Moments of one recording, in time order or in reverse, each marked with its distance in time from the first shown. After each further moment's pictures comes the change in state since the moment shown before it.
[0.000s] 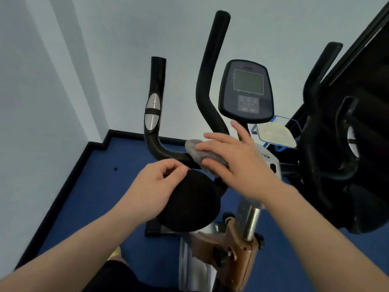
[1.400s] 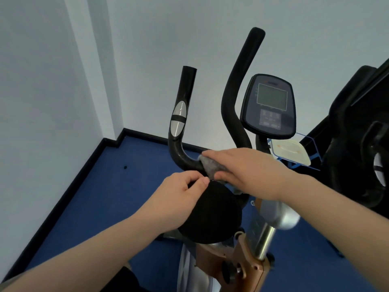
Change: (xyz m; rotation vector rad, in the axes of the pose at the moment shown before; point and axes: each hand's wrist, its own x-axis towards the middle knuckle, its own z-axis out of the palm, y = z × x) left_hand -0.002 -0.004 0.001 0.036 -0.056 -0.033; right_hand 0.041 0.000 -0.008 -0.131 -0.458 -0.119
